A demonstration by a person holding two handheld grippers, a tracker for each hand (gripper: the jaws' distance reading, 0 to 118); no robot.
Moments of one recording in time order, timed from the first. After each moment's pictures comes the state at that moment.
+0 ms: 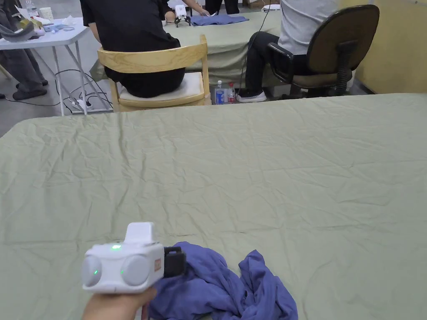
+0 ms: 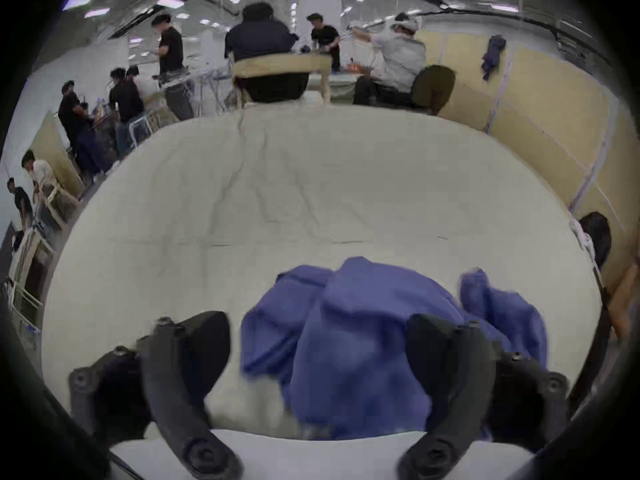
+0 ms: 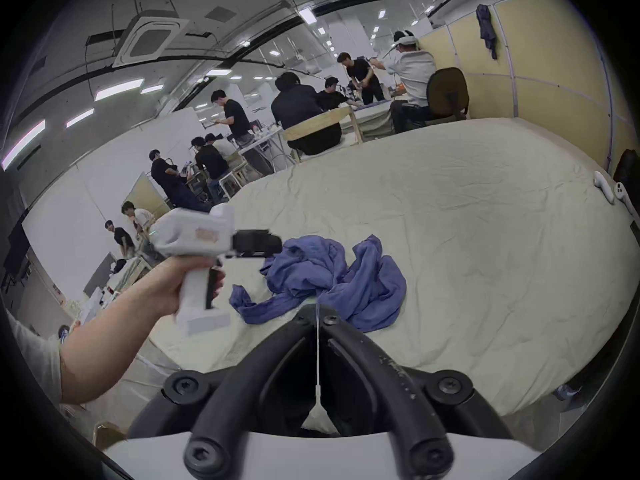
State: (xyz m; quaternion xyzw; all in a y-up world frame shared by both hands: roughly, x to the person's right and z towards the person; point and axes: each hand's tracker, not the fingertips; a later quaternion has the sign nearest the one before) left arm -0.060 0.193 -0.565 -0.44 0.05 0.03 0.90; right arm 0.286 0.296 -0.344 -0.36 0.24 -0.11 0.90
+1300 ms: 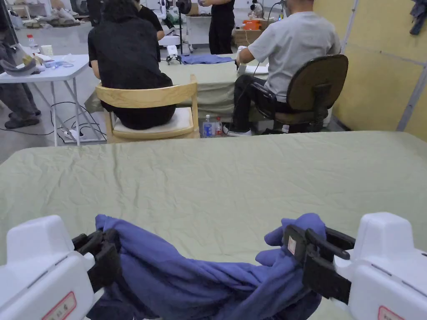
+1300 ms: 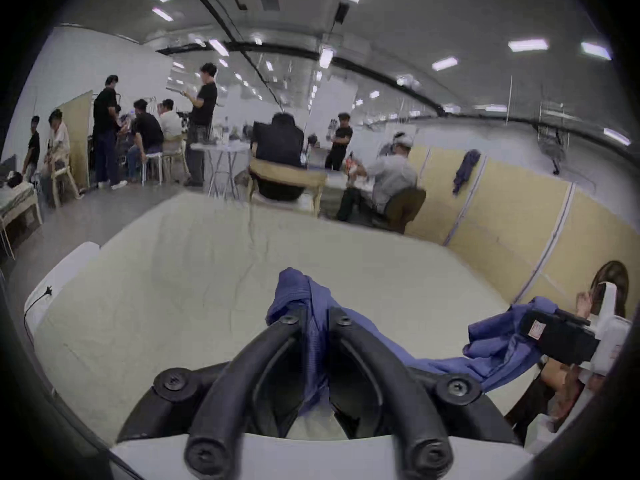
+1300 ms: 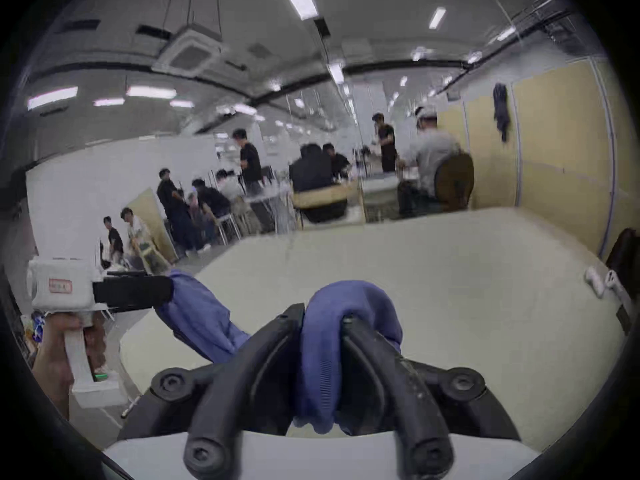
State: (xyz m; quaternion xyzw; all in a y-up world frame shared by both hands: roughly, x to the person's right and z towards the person) left arm -0.066 0.431 -0.338 -0.17 0.03 0.14 0.97; right arm 0.284 0.424 -0.377 -0.18 0.24 -0.06 0.95
